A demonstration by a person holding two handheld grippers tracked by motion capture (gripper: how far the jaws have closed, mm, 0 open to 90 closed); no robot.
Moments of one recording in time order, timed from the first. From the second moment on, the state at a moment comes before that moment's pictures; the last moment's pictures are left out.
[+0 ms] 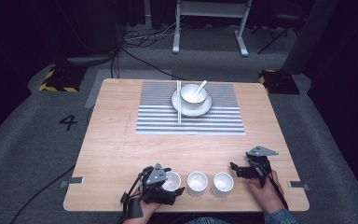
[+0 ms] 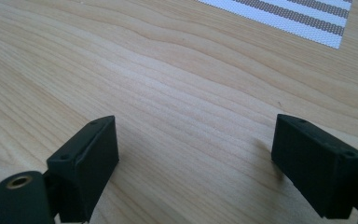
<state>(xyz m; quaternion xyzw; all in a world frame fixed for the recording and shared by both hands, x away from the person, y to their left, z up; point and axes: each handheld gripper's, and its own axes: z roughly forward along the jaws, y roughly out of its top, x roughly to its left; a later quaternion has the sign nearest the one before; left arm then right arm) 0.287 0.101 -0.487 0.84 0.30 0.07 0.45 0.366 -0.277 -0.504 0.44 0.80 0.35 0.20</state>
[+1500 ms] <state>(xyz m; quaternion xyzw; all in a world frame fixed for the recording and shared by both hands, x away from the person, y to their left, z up) 0.286 0.095 -0.475 0.86 0.28 0.08 0.41 0.366 -0.277 -0.504 0.44 0.80 0.35 0.20</state>
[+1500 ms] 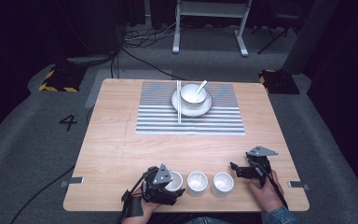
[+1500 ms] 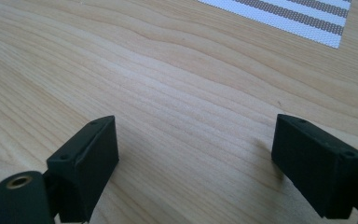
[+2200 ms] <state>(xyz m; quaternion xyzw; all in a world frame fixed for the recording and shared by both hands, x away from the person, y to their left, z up) 0.293 0.105 -0.443 0.85 0.31 0.08 0.42 0.365 -0.277 -0.504 0.44 0.80 0.35 0.20</state>
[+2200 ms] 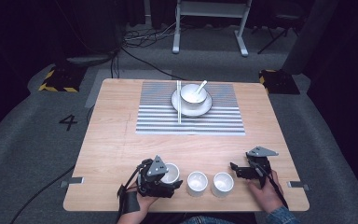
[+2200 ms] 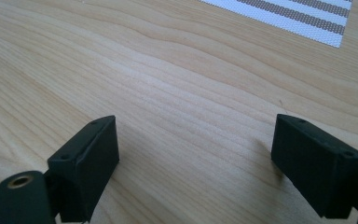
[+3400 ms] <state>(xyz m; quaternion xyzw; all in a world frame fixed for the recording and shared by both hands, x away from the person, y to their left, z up) 0.355 0.127 -0.387 0.83 0.34 0.13 0.43 0.365 -0.277 -0.504 0.44 0.80 0.35 0.20</state>
